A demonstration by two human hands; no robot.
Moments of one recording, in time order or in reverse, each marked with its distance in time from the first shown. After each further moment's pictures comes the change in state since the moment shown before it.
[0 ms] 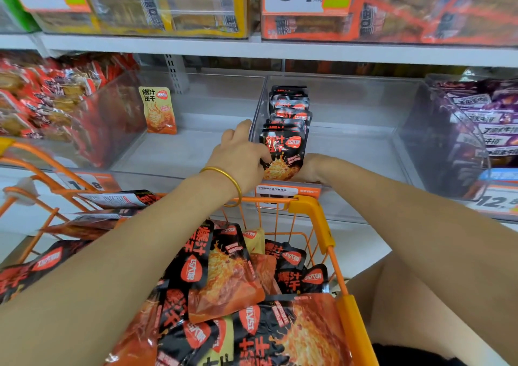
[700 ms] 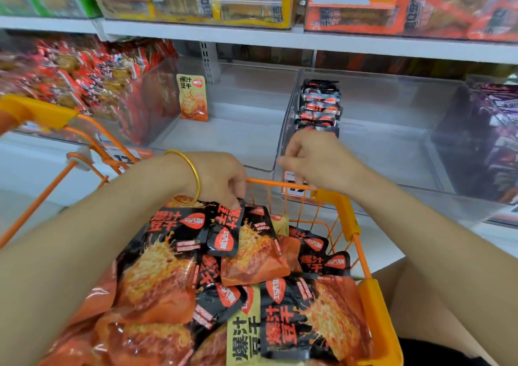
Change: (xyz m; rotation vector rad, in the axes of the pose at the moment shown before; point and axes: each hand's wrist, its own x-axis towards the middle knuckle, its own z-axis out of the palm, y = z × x) left_hand -0.058 -0.055 -0.036 -0.015 -0.539 0.050; right_hand -0.074 -0.046 0.010 0.134 0.363 -0.424
